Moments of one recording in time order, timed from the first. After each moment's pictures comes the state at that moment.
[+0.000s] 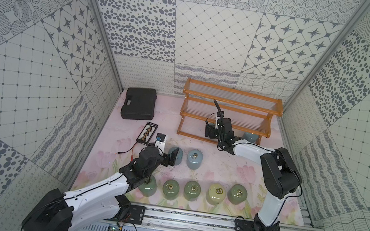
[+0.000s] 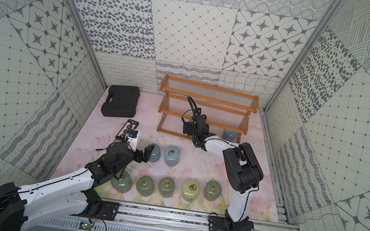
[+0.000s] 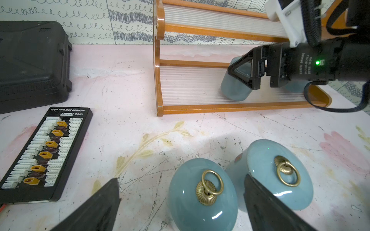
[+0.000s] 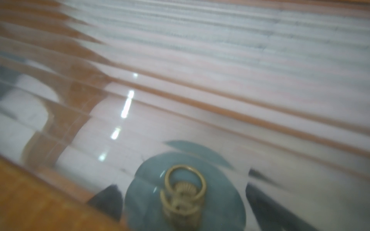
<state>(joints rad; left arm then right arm) -0.66 0.92 0.33 0.22 -0.22 -0.25 0.52 1.89 1.13 0.17 0.23 0.21</state>
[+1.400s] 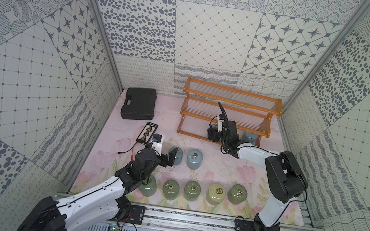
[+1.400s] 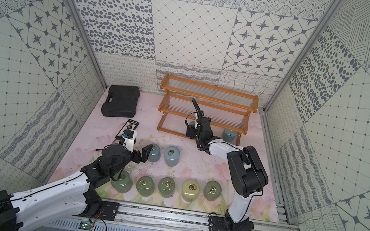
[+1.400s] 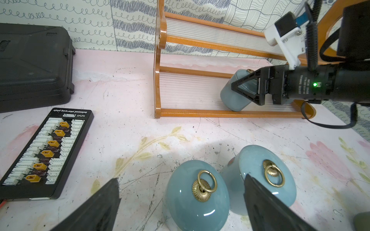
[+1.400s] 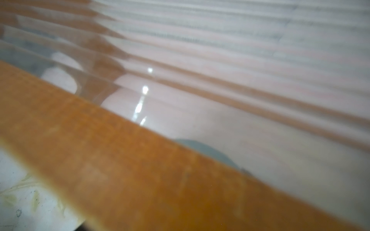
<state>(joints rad) -0.66 0.84 0.30 0.21 -0.22 -0.28 0.49 1.80 1.01 0.20 0.09 0.20</state>
